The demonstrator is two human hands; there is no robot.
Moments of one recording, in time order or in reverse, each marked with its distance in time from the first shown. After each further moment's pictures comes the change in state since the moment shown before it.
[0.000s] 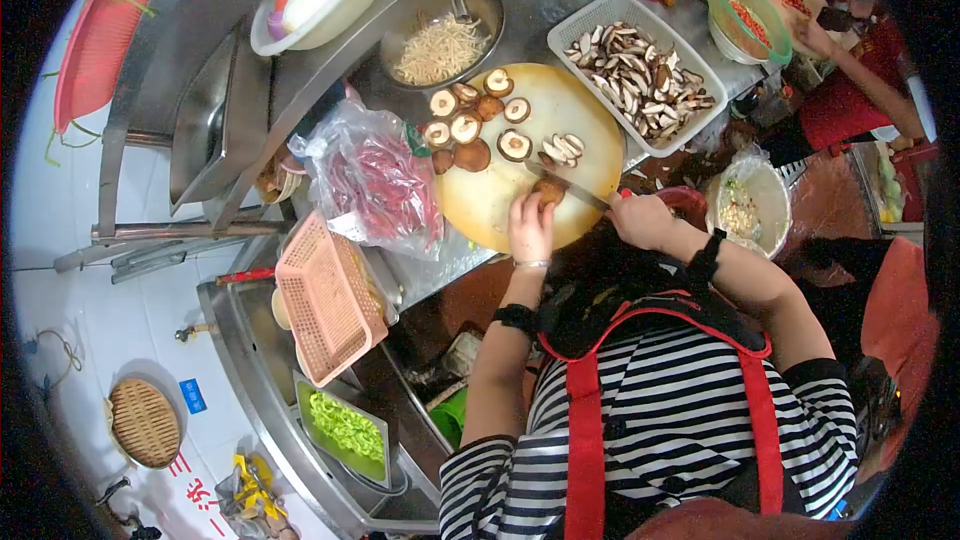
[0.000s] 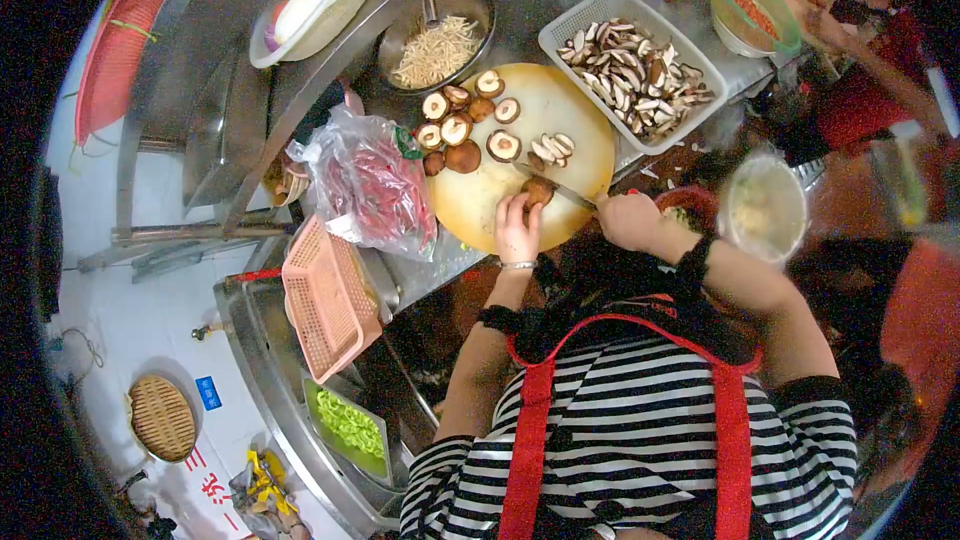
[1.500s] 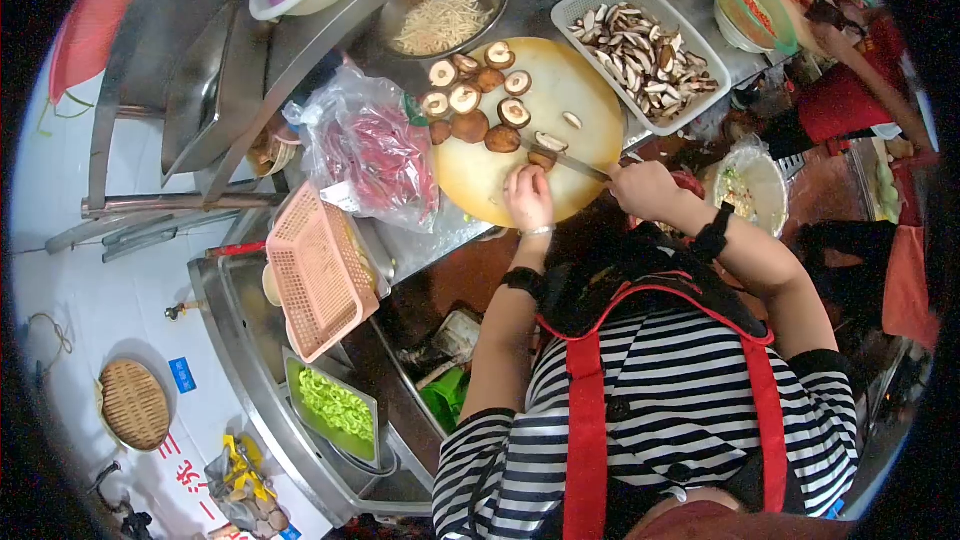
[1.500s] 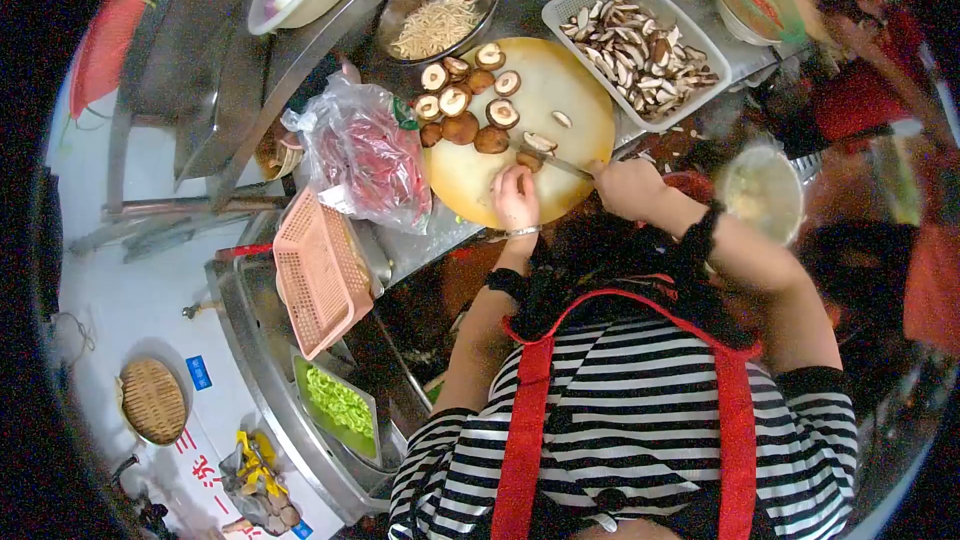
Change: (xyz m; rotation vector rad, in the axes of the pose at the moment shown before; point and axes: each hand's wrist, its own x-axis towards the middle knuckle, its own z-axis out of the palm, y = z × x) left_hand 0.003 -0.006 0.021 -0.008 0.211 -0.059; right_hand 0.005 -0.003 -0.023 -0.115 -0.018 -0.085
